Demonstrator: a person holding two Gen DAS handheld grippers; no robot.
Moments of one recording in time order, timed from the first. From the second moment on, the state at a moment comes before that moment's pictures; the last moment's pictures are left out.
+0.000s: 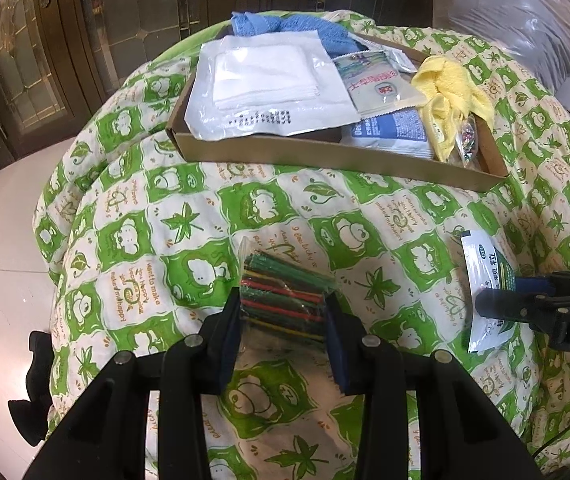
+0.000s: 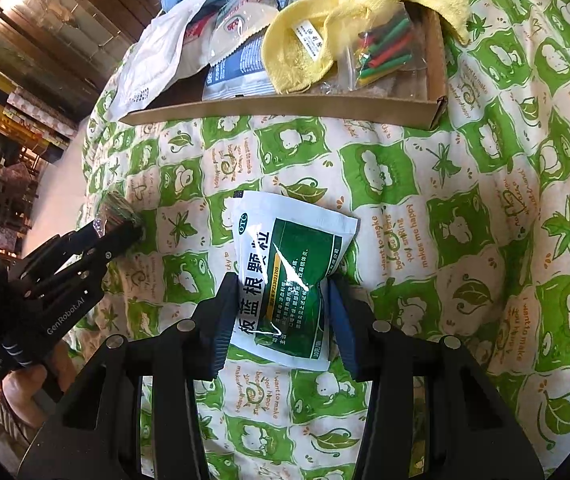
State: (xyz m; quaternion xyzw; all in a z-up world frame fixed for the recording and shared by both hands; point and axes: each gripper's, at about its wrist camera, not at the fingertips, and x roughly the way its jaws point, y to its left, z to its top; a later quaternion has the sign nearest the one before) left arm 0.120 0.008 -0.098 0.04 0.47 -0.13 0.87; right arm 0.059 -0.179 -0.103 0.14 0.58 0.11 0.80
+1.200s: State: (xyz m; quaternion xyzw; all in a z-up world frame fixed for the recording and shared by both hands) left arm 0.126 -0.010 -0.054 0.03 0.43 -0.15 0.89; right arm 0.054 -0.216 -0.038 0.15 0.53 0.11 0.83
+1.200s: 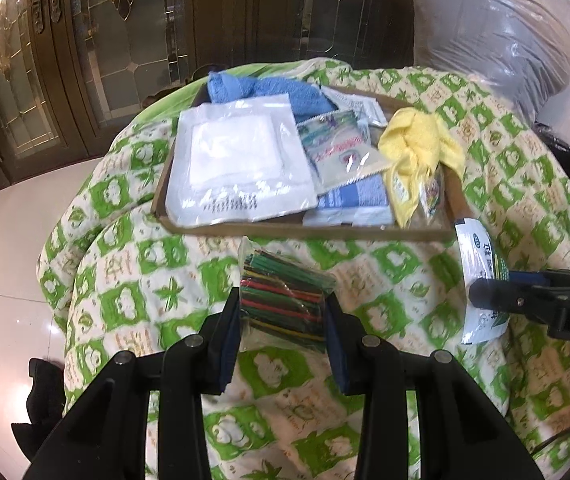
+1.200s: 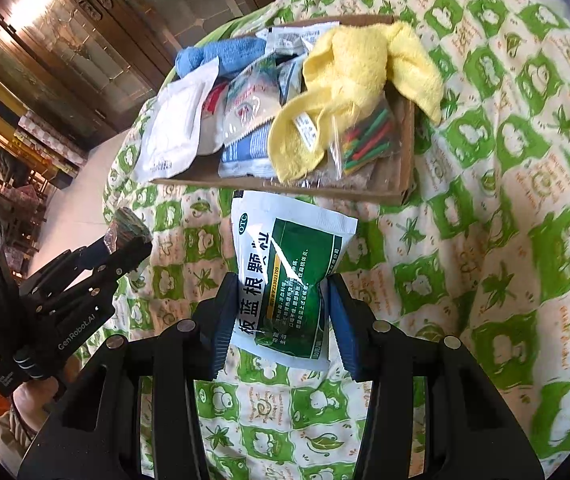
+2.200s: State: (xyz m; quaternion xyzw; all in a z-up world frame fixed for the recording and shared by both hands) left arm 0.185 -0.044 -0.032 0.05 0.42 -0.16 0.89; right arm 0.108 -0.228 0.002 0.09 0.53 0.10 0.84
